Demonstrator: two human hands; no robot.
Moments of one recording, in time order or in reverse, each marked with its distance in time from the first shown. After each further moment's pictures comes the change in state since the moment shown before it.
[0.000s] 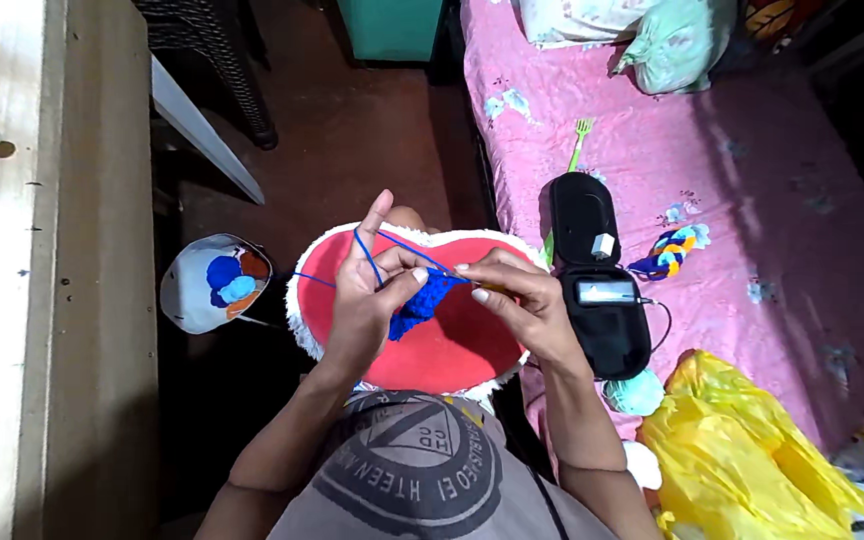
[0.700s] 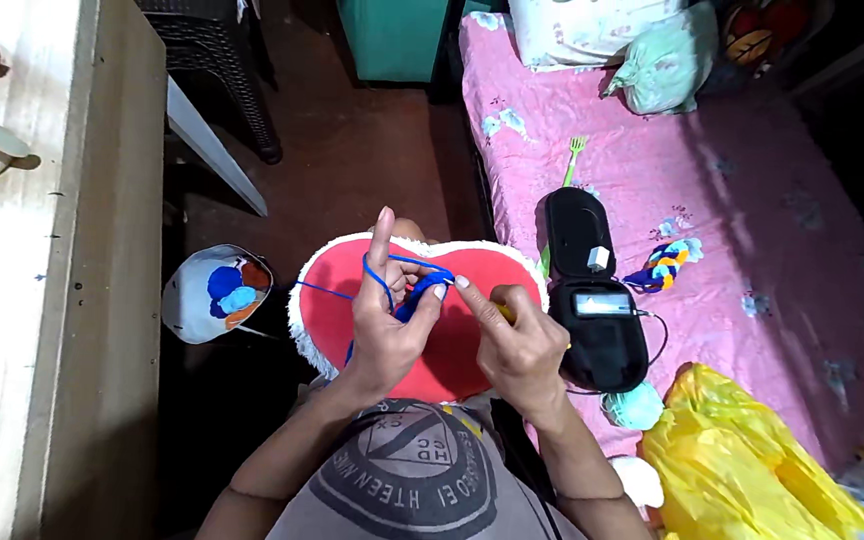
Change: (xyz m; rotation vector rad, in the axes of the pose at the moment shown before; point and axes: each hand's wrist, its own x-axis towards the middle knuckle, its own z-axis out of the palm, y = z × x) left_hand -0.007 -0.018 0.017 0.369 0.072 0.440; right_hand -0.018 -0.022 0.036 -1.032 0.308 -0.220
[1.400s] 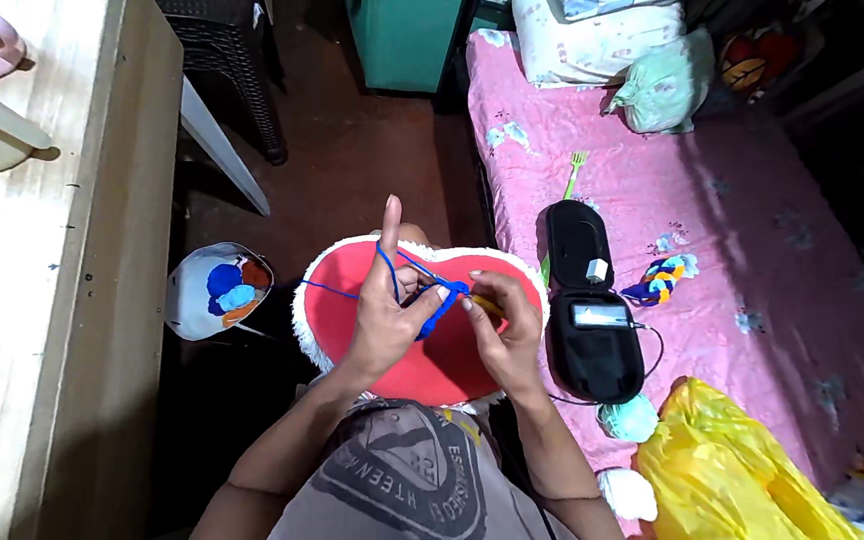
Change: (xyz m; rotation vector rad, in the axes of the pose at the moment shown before) left_hand 0.010 0.005 -0.011 -0.168 -0.081 -0.288; right_hand -0.001 0.008 0.027 0.657 -0.018 0.231
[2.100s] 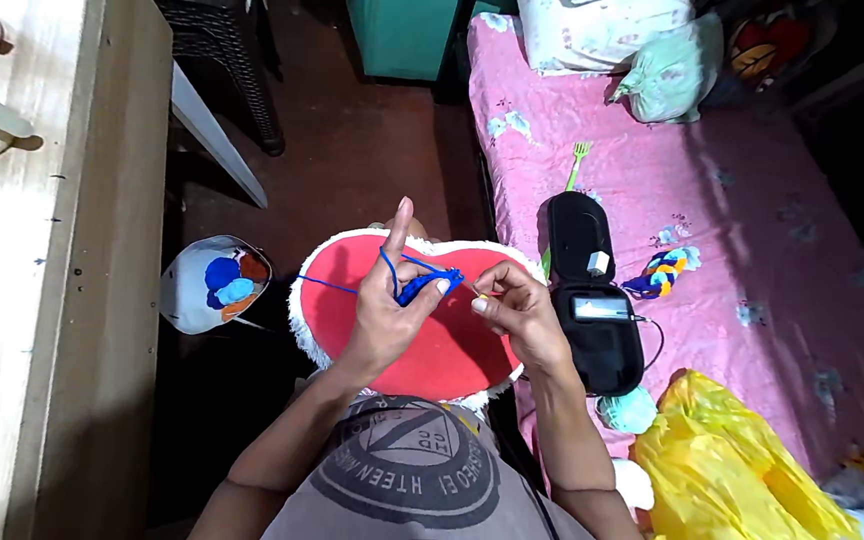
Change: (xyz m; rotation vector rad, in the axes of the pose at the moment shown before) left_hand -0.002 -0.010 0.000 0.076 -0.005 0.094; right_hand 0.012 0.003 -0.029 0.660 -0.218 0.591
